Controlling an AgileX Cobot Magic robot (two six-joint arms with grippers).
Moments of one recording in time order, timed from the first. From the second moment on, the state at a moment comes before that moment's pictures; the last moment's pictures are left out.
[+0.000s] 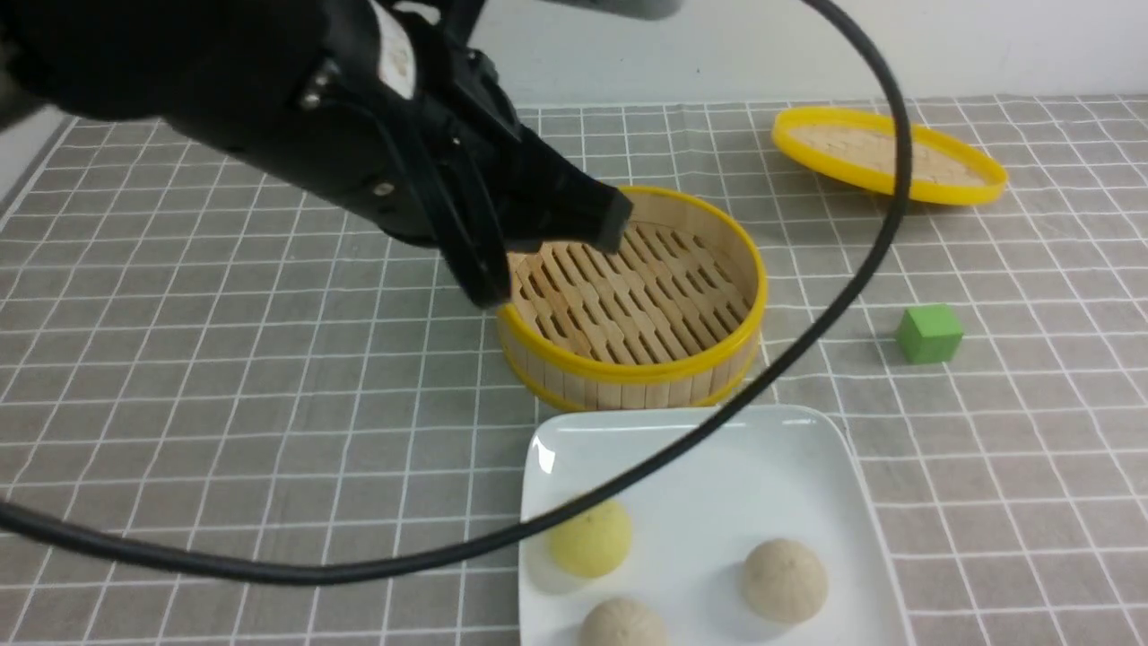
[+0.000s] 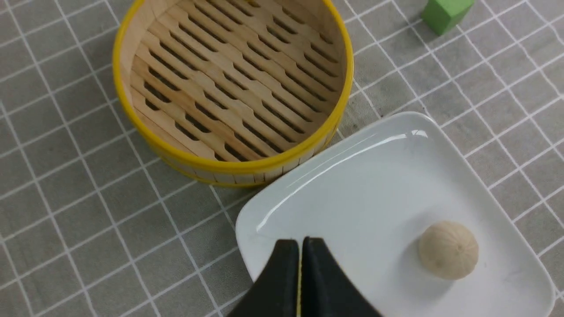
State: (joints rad) right arm 0.10 -0.01 0.03 0.03 0.37 0.13; left arm -0.75 1.34 -1.43 0.12 0.94 -0.23
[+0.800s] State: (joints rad) right arm 0.08 -0.01 0.02 -0.04 0.39 0.13; left arm -0.75 1.00 -1.43 0.19 1.24 -0.23
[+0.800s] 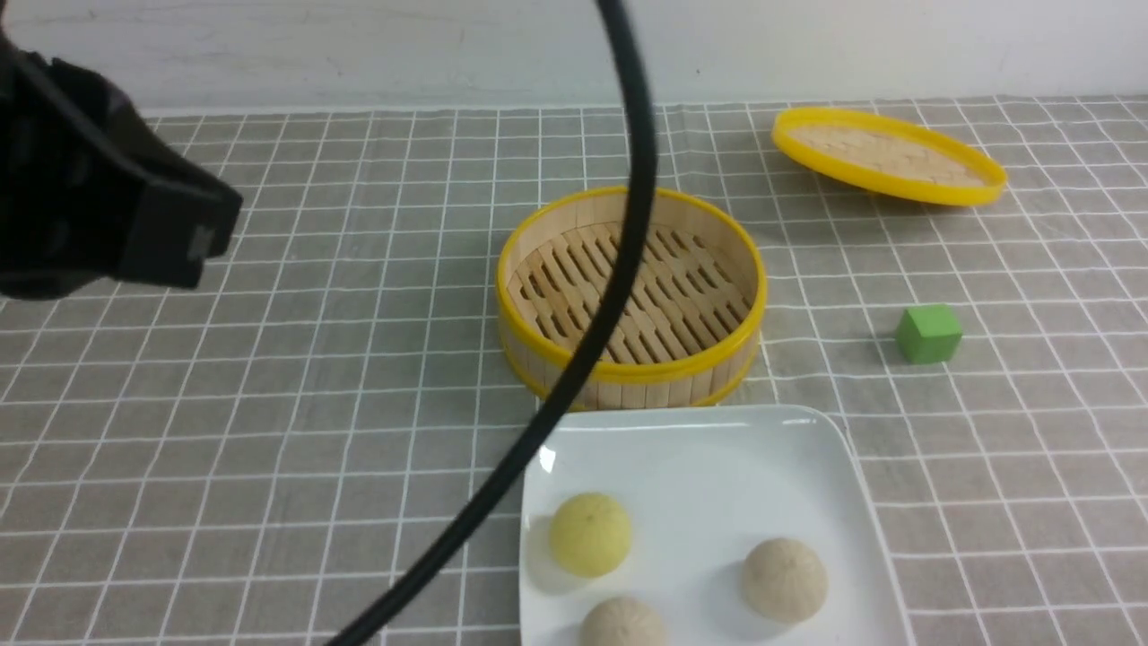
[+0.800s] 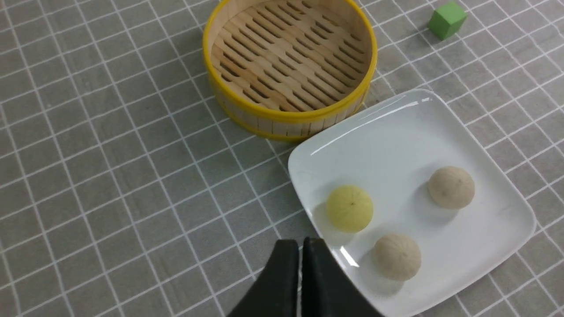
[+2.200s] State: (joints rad) right arm 0.08 -0.01 0.02 -0.04 0.39 0.13; left arm -0.70 0.40 -0.38 0.26 0.42 -0.60
